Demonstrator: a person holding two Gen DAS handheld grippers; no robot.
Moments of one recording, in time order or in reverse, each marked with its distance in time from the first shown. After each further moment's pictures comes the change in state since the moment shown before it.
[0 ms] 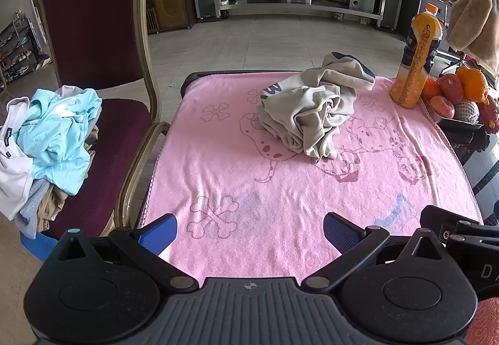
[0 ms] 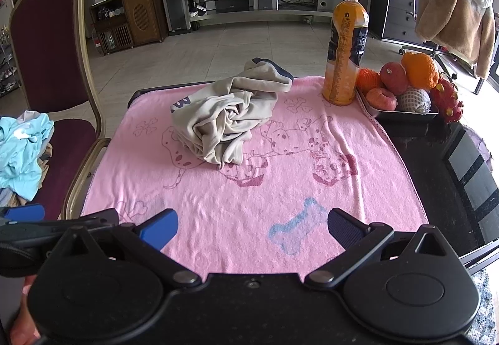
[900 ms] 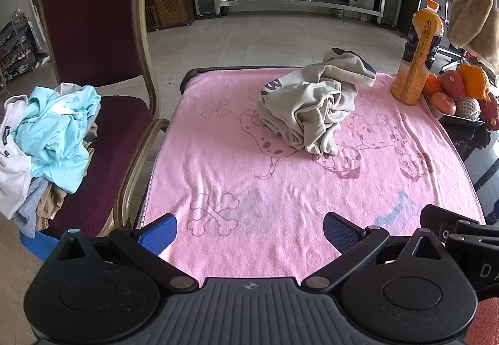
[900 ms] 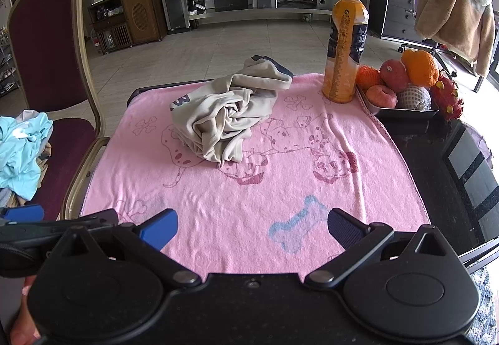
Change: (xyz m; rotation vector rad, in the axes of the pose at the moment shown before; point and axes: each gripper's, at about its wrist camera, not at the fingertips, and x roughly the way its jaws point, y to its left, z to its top) left arm 0.006 0.000 0.001 -0.003 0.022 -0.006; right arm 0.004 0.000 -0.001 0.002 0.008 0.000
